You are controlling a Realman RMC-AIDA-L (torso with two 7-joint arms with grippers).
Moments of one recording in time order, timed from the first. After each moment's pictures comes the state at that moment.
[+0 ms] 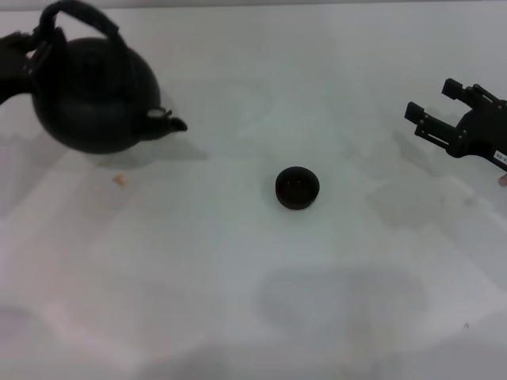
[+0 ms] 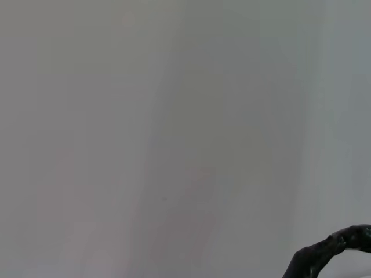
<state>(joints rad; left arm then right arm) -0.49 -2.08 0.20 0.48 1.90 1.38 -1.06 0.31 2.01 -1.17 -0.31 2.11 1.19 -2.31</state>
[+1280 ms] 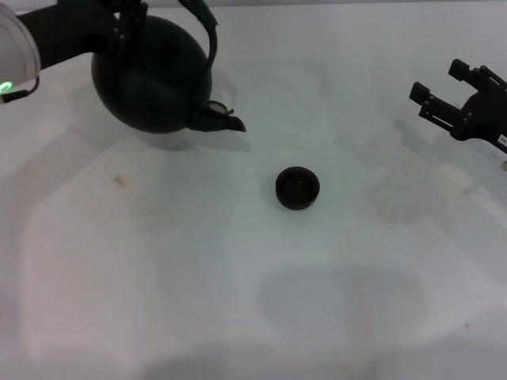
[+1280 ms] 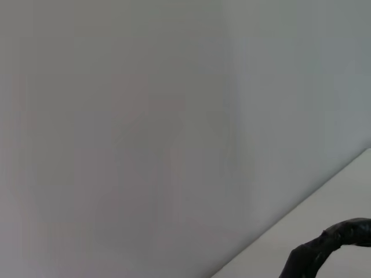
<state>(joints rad) -0.32 -2.08 1.31 1.13 1.72 0.80 -1.56 0.32 2.01 -1.17 -0.31 2.16 1.20 -2.33</state>
